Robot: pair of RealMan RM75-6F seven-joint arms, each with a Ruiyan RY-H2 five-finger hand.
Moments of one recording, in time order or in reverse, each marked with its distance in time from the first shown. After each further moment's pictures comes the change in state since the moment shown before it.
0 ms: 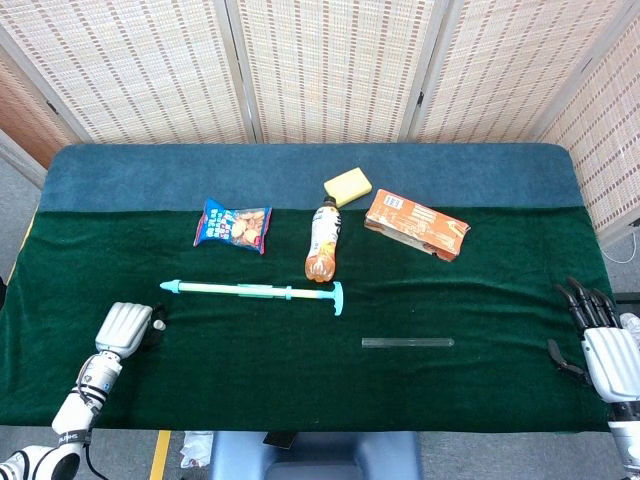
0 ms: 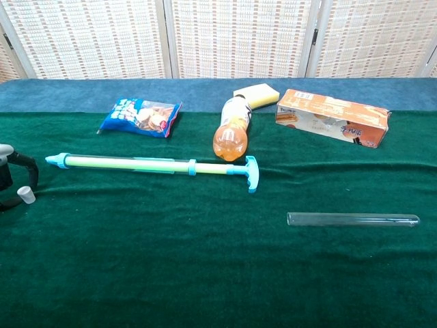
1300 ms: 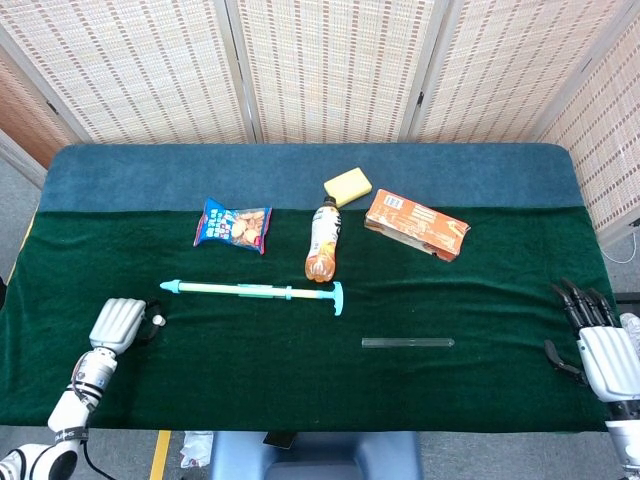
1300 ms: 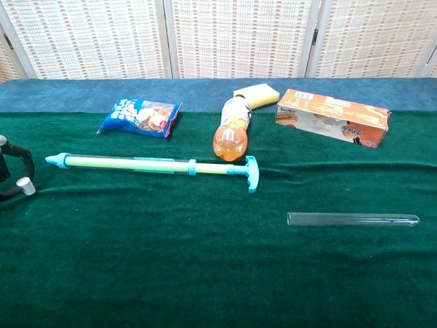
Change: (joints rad) left arm 0.009 0.028 -0.025 -0.020 0.006 0.020 -0.131; right arm 0.011 0.036 -0.004 -0.069 0.001 -0.031 -0.048
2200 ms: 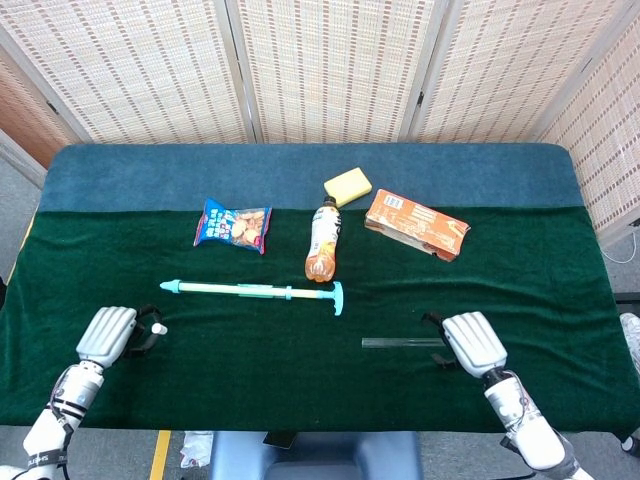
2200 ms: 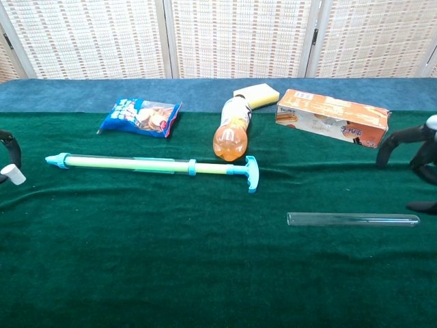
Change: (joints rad) left arm 0.049 0.143 0.032 -0.207 0.092 0.066 -0.122; right arm 0.258 -0.229 0.038 -0.161 0.172 -0.370 -0.458
